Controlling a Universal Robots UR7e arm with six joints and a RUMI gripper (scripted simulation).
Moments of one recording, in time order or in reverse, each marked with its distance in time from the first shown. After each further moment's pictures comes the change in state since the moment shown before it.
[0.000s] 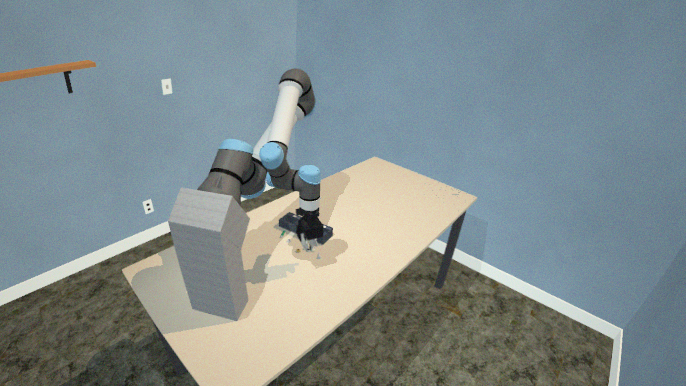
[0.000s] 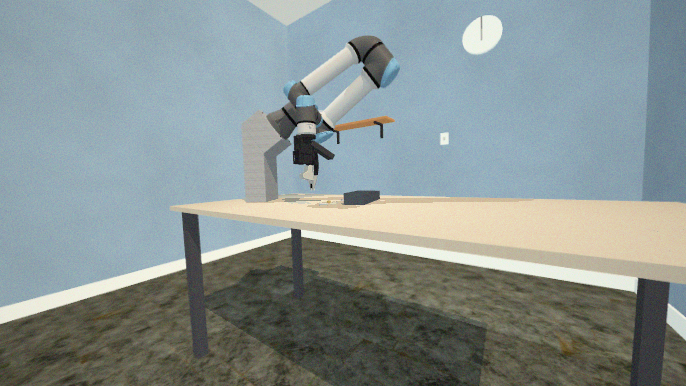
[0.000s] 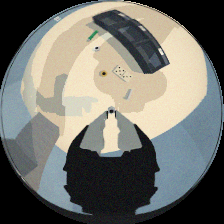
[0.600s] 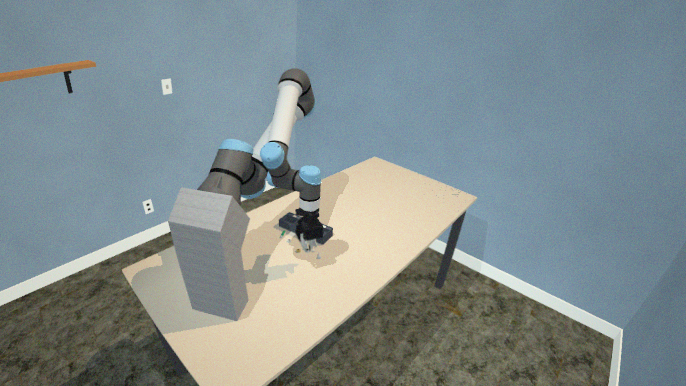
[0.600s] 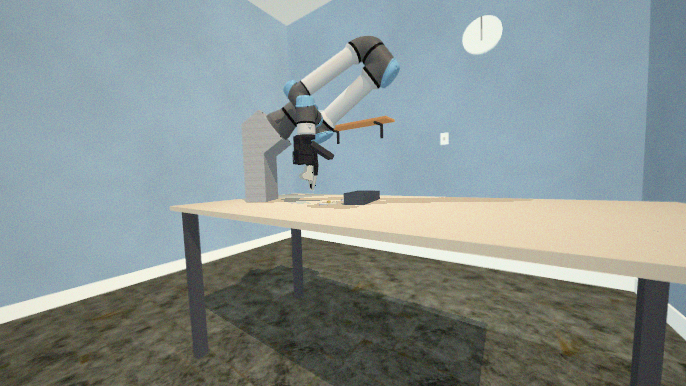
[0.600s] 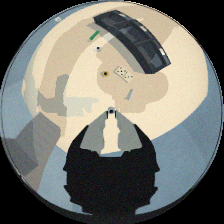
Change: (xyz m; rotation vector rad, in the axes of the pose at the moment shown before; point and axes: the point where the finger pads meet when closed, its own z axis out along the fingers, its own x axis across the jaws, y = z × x) arm -0.004 0.000 0.001 0.008 -0.015 0.007
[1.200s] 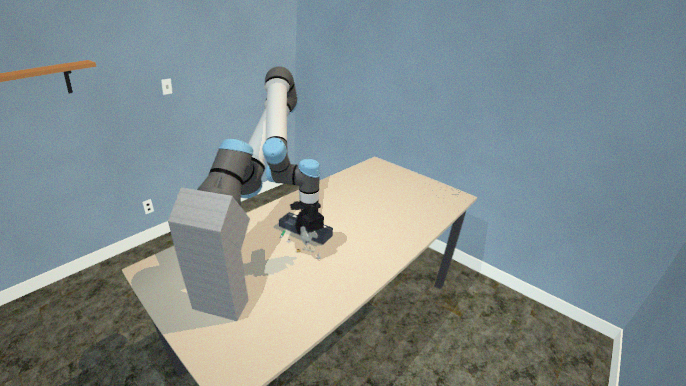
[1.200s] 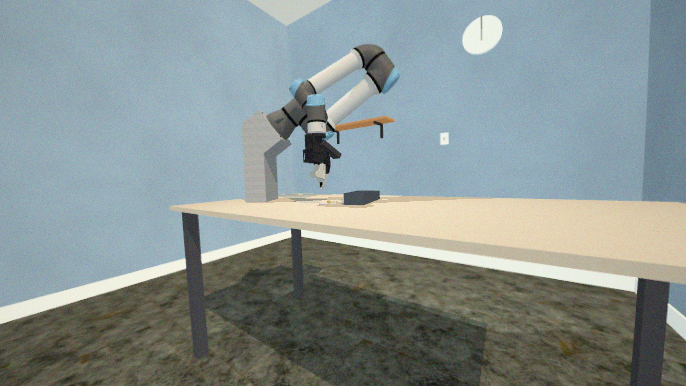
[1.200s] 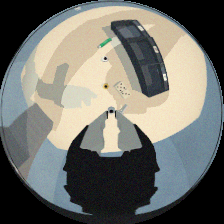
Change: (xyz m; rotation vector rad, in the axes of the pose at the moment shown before) arm 0.011 -0.042 -0.006 -0.001 0.009 -0.237
